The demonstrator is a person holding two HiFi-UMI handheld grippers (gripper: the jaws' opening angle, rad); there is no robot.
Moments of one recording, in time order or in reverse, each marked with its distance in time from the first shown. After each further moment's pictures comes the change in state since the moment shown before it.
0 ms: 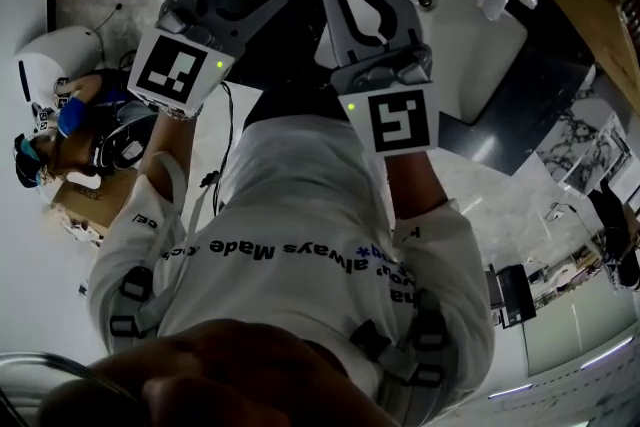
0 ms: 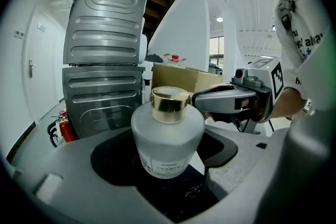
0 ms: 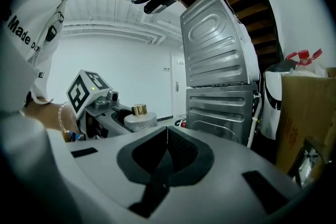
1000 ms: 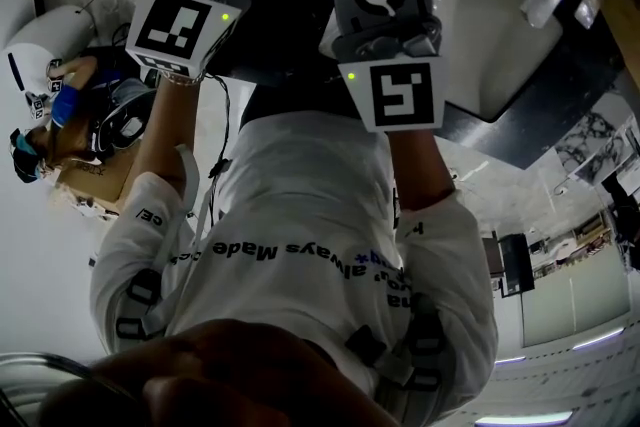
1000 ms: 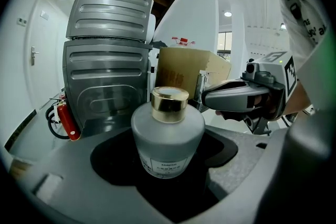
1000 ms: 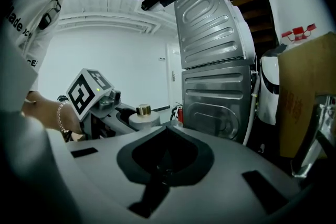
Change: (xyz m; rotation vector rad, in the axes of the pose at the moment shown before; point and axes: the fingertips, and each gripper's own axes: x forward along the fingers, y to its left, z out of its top) left arm 0.062 0.036 -0.081 -0.005 0.048 0.014; right arm 0.039 -0.014 -0.086 0.032 0.081 -0.027
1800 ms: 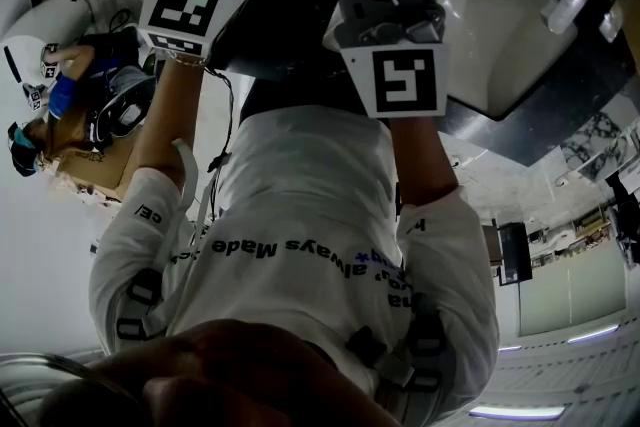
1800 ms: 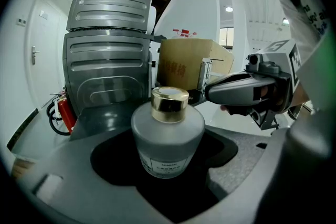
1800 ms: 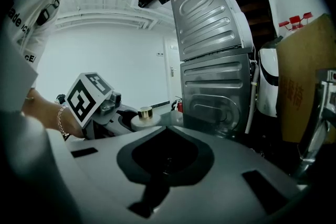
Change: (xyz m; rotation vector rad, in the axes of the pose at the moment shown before) left arm 0.022 0.006 -0.040 0.008 0.034 0.023; right arm 0.012 0.002 -0.038 0.041 0.056 -0.003
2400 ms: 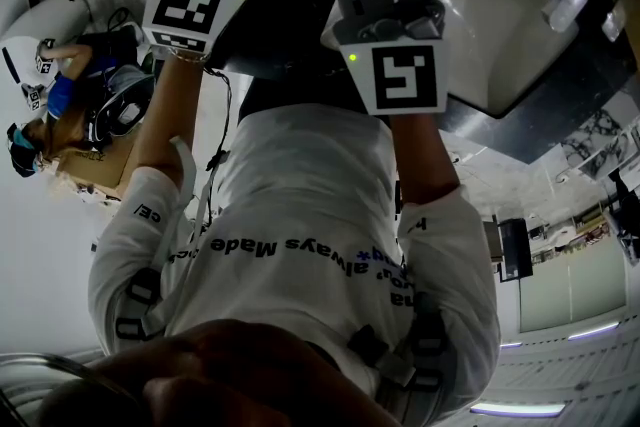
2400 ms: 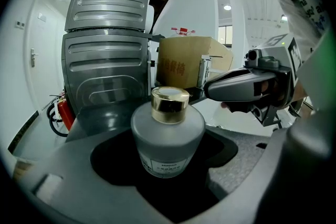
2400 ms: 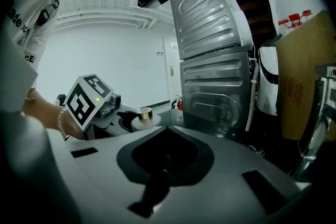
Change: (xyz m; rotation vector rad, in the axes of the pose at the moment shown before) left arm 0.007 -0.003 -0.007 0.019 0.002 0.006; right arm 0.000 -0.002 -0.008 0.005 0.017 0.005
